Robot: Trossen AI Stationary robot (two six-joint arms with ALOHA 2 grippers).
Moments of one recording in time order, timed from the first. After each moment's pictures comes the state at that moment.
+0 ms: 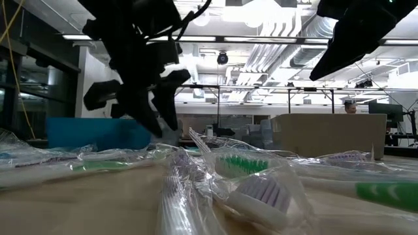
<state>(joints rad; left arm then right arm) -0.08 1.61 0.92 -0.28 -0.12 0.67 0.41 1.13 0.72 -0.54 0.64 0.58</state>
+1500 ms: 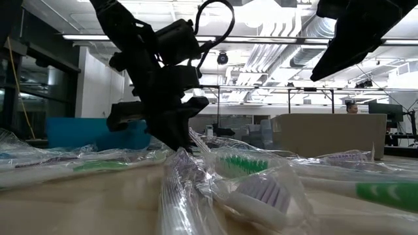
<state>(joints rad) 0.03 1.81 0.96 -0.13 0.14 0.70 0.41 1.13 0.72 -0.51 0.58 0.61</state>
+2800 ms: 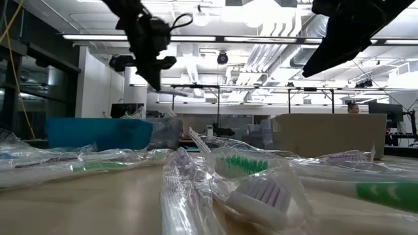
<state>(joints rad) 0.78 1.59 1.46 -1.02 0.28 1.48 0.38 1.13 0.72 -0.47 0.63 0.53</state>
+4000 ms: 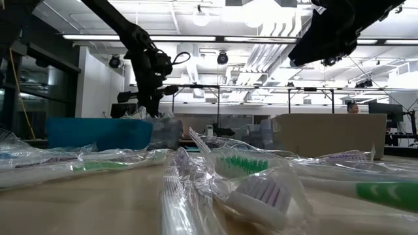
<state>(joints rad) 0.89 1.81 1.46 -0.89 0.19 1.90 0.38 1.13 0.72 -0.37 0.81 0.58</state>
